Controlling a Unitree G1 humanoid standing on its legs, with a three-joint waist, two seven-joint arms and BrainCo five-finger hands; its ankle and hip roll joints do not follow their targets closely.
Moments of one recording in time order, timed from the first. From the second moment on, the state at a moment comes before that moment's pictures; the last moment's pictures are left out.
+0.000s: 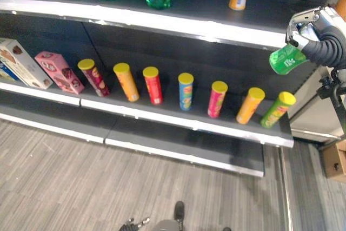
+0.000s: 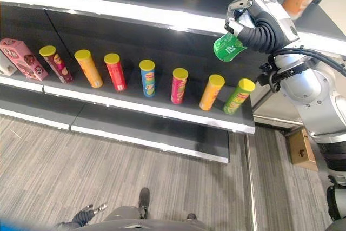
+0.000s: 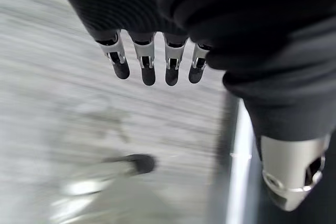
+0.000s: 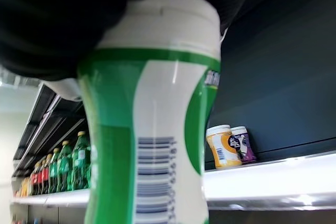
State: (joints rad) left arm 0.10 0.29 -0.07 1.07 -0.15 -0.08 0.03; right arm -0.54 -1.05 0.09 -0.20 -0.07 -0.18 -0.06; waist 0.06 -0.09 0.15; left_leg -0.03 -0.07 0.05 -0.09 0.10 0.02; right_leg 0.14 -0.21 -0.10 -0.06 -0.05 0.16
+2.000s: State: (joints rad) left arm 0.15 0.28 -0.12 1.14 -0.15 -0.08 0.05; right arm -1.20 -1.01 0.72 0.57 0.02 -0.13 0.00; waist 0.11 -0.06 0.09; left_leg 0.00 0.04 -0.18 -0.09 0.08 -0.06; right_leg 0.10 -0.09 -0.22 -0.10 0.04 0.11
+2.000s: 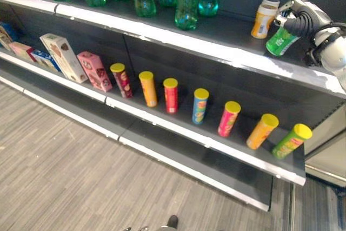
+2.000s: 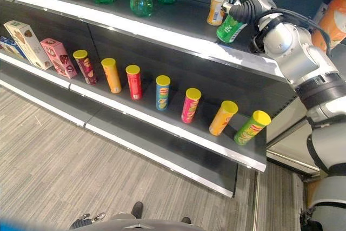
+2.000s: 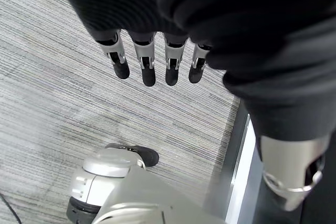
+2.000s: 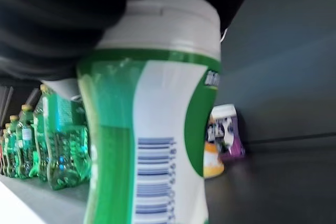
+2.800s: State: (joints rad) left arm 0.13 0.32 -0.15 1.14 -0.15 -0.08 0.03; right arm -1.32 -0.95 0.83 0.64 0.00 -0.09 0.05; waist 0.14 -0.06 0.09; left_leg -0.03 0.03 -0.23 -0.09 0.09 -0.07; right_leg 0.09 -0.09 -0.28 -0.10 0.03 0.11
